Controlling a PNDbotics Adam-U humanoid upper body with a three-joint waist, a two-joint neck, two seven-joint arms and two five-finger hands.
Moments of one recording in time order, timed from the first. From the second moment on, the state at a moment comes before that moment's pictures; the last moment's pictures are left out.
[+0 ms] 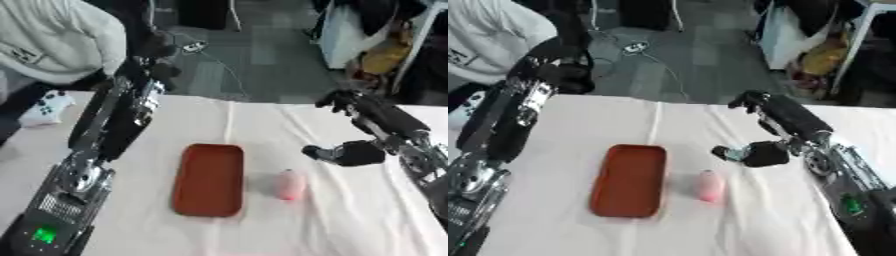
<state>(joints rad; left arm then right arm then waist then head) -0.34 0.43 -0.10 -1.98 -0.04 0.07 0.11 -0.80 -0.43 0.38 -1.39 0.76 0.01 0.32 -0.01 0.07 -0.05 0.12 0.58</state>
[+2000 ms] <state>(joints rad) -0.35 0.42 -0.11 -1.98 -0.03 0.07 0.09 -0.80 -0.39 0.44 -1.16 0.73 -0.08 0.50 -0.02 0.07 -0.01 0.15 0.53</state>
